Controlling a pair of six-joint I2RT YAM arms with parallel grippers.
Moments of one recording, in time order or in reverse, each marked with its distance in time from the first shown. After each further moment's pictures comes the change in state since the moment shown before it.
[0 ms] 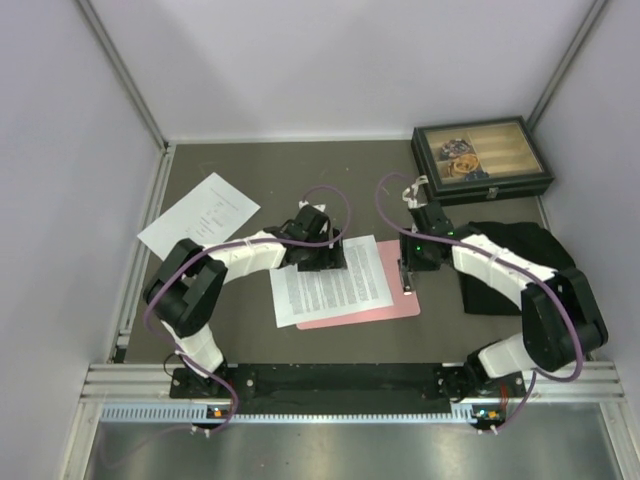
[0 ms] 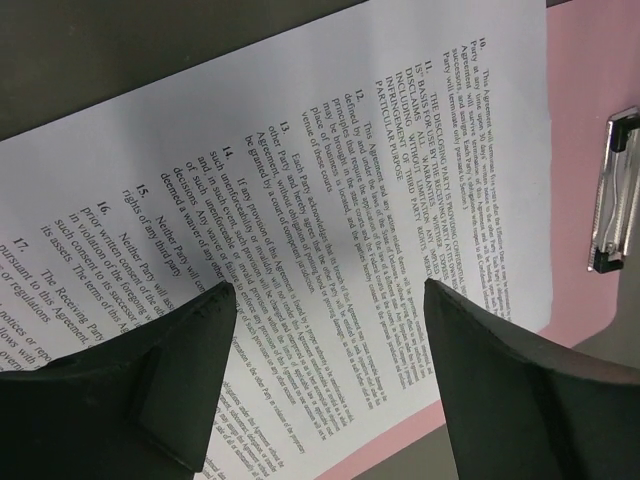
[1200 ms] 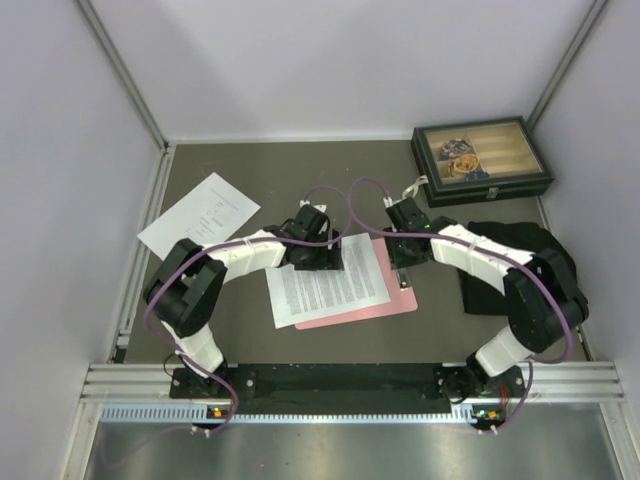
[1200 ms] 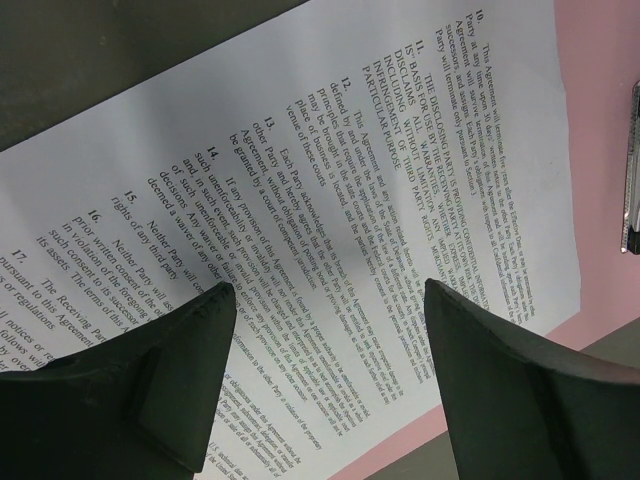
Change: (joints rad) left arm 0.003 0.007 0.024 -0.056 -0.026 0.087; right arm 0.129 0.137 0.130 -0.072 0.153 -0.085
